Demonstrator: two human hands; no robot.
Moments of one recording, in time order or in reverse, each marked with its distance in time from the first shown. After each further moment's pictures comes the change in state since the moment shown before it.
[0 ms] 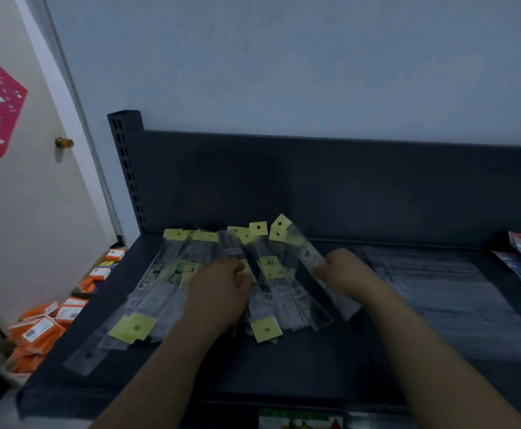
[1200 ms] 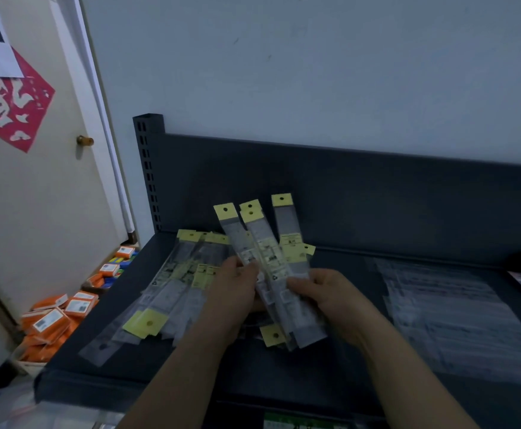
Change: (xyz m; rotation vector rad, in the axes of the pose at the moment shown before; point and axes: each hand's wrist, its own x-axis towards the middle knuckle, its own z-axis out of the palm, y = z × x) left_hand -0.006 0.015 0.001 -1.087 -0.066 -0.377; right_hand -0.047 -0.028 0.028 0.855 -0.281 -0.166
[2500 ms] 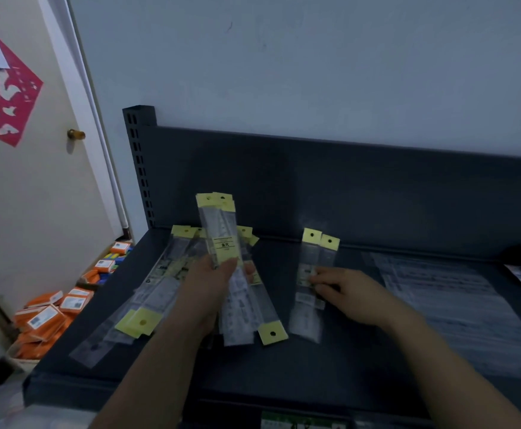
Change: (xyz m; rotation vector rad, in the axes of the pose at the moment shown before) left_hand 0.010 0.002 -0.023 -0.191 0.054 -0.121; right_hand 0.012 0.015 -0.059 -1.096 0.010 -0.173
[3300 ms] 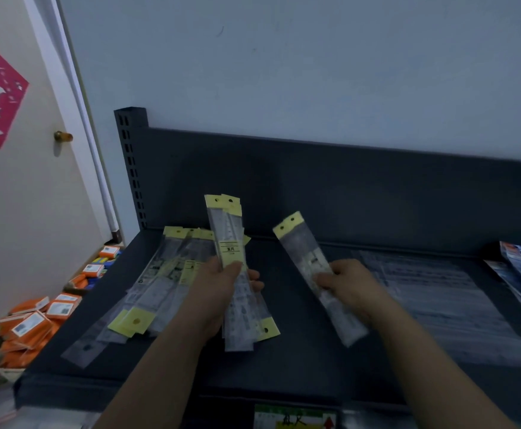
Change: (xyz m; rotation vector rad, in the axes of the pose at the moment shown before) left_hand -0.017 0.002 0.016 -0.009 -0.100 -0.012; right_hand -0.005 -0.015 -0.007 0.578 0.168 0.401
